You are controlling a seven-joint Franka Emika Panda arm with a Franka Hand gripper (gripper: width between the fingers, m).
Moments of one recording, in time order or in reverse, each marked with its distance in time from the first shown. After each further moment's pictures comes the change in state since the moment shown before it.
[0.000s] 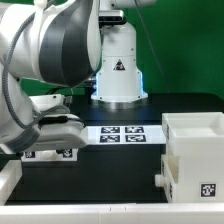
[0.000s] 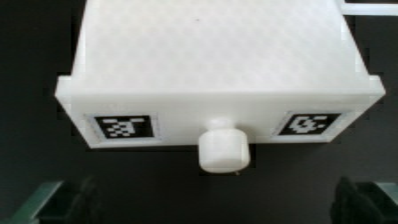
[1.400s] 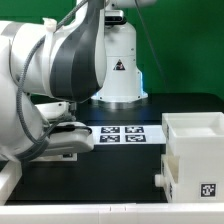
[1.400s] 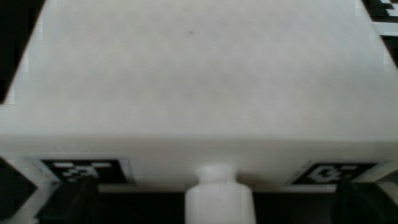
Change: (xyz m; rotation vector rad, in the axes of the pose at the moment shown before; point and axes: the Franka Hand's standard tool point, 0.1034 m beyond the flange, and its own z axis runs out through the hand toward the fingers) arm -0.002 -0.002 0.034 0.001 -0.052 -0.037
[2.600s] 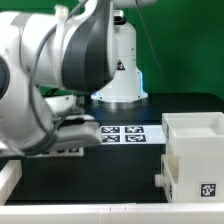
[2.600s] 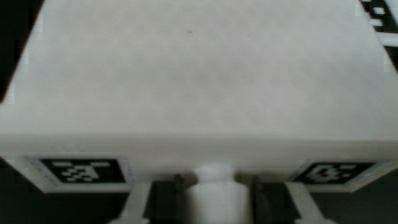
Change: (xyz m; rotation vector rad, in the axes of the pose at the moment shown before) arm -0.012 -0.031 -0.034 -0.012 0.000 -0.023
